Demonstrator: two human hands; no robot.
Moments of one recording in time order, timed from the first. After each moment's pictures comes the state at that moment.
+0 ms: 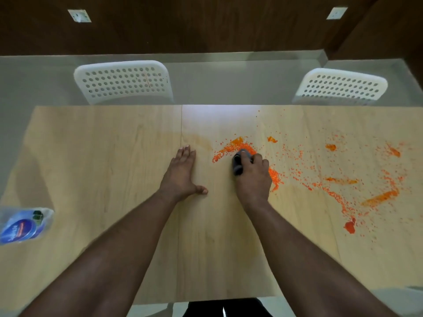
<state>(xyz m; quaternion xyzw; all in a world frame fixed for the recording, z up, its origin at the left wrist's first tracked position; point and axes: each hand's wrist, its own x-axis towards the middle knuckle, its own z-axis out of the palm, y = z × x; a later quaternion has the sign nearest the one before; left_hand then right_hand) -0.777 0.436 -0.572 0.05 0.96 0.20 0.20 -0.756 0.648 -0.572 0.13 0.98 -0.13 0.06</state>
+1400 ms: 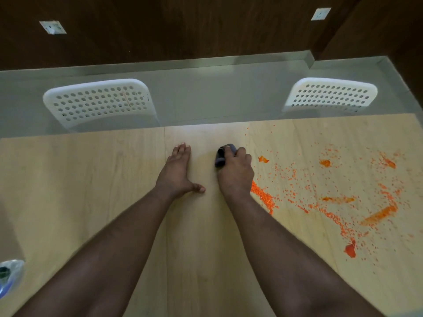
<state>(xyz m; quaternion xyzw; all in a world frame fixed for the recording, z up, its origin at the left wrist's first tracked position) -0.879 0.464 -0.575 0.05 0.95 0.22 0.22 -0.859 0.636 -0.568 0.16 0.97 -0.15 0.07</state>
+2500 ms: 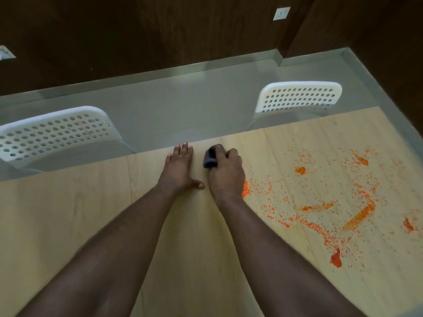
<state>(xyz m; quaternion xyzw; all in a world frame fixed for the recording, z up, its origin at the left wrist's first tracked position) -0.969 0.564 -0.580 0.13 0.95 0.17 0.23 -0.908 0.697 -0.562 0.21 0.95 -0.21 0.02</state>
